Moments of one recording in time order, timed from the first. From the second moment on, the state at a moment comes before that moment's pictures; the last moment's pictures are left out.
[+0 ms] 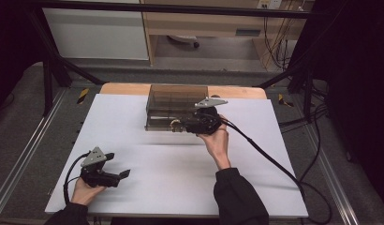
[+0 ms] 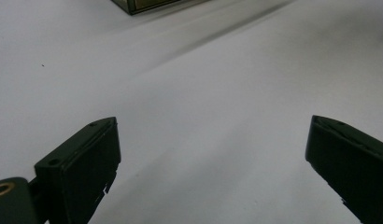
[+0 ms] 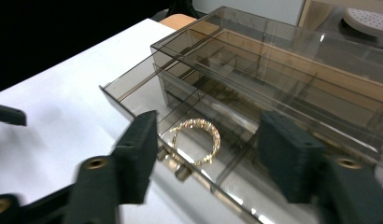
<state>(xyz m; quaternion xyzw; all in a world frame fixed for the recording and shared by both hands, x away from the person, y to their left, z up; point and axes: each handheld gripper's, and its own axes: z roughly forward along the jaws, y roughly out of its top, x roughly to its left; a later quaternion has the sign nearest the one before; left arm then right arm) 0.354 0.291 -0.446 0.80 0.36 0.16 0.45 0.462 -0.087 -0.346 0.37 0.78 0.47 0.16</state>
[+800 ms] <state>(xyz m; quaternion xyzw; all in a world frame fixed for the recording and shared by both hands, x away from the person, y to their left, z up) 0.355 0.290 -0.447 0.81 0.36 0.16 0.44 0.401 -0.183 -0.388 0.38 0.76 0.50 0.14</state>
